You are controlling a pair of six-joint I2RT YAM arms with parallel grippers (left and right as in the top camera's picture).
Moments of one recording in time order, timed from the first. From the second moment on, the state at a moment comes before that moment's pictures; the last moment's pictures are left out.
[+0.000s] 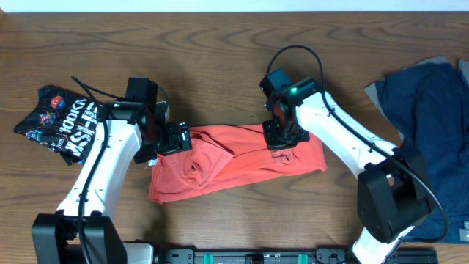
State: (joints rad) left arm -0.07 1.51 1.08 -1.05 0.20 -0.27; right arm 0.54 1.87 1.40 -1.10 -0.12 0.37
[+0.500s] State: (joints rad) left arm -0.07 1.51 1.08 -1.05 0.20 -0.27; right arm 0.58 1.87 1.40 -1.10 -0.14 0.38
